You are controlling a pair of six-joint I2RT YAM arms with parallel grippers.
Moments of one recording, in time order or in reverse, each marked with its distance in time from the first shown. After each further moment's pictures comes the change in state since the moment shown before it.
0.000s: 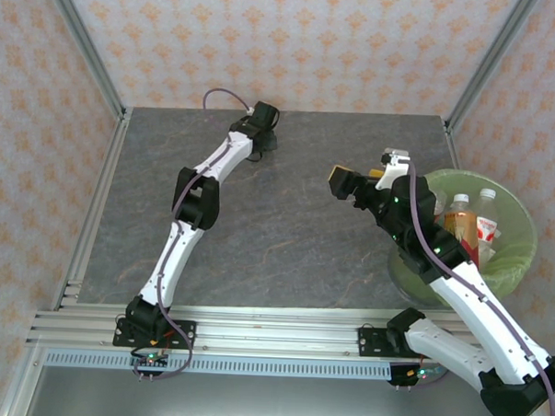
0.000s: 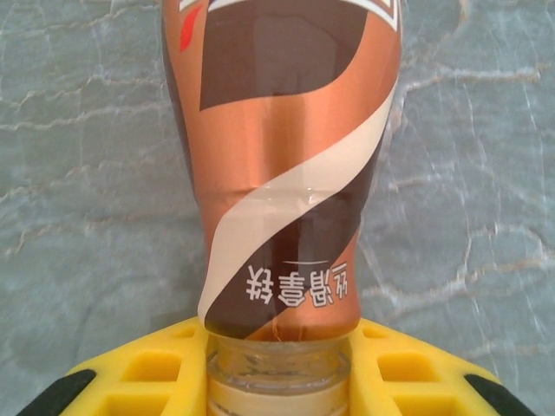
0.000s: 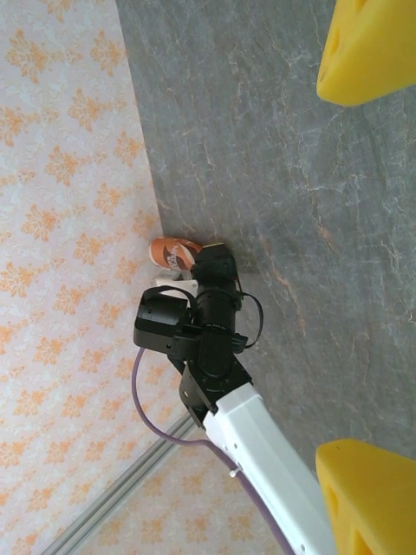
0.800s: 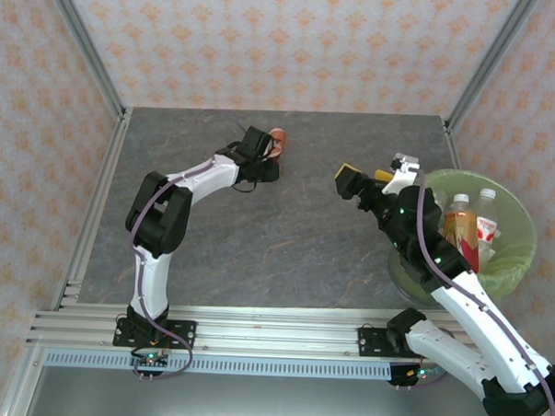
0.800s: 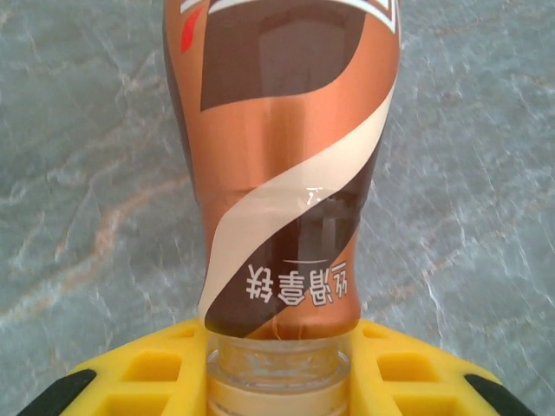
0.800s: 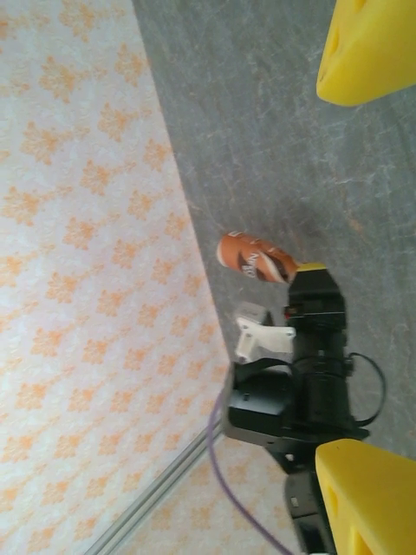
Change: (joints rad) left arm -0.101 -0.678 -1.002 0.350 0.224 -0.007; right arm 0.000 -0.071 -0.088 0.124 0.057 0.044
